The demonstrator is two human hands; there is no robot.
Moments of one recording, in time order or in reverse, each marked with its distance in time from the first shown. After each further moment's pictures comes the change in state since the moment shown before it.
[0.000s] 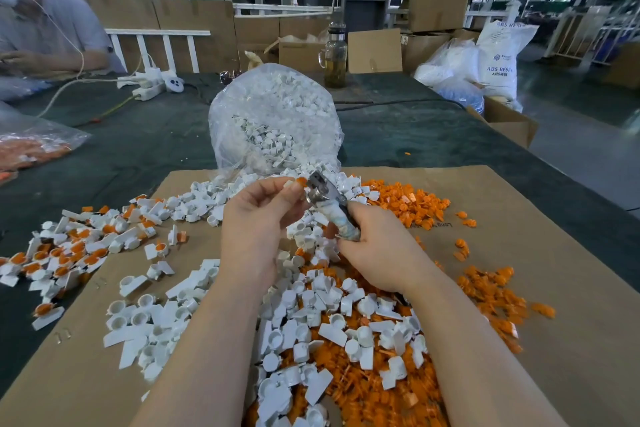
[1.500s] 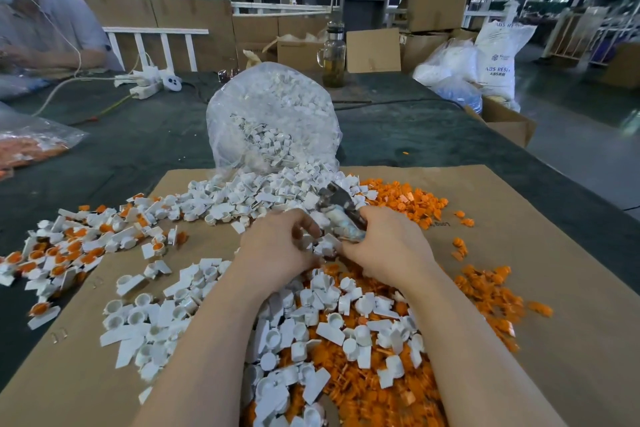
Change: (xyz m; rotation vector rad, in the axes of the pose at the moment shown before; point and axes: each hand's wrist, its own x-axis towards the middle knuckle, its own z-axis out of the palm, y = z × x) left_hand -0.002 -0.003 -0.006 1.252 -0.390 0.071; right_hand 0.006 0.016 0.004 -0.308 0.072 0.219
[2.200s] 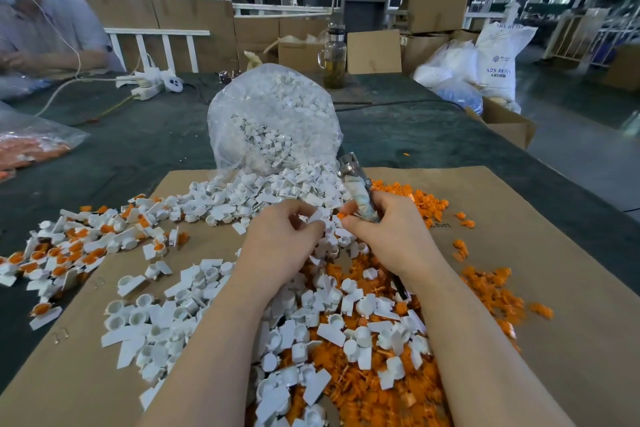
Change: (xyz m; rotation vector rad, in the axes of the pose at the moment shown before) left_hand 0.005 0.004 0.007 -0.293 0.190 -0.026; right_hand -0.006 -0.007 -0.016 0.686 0.085 0.013
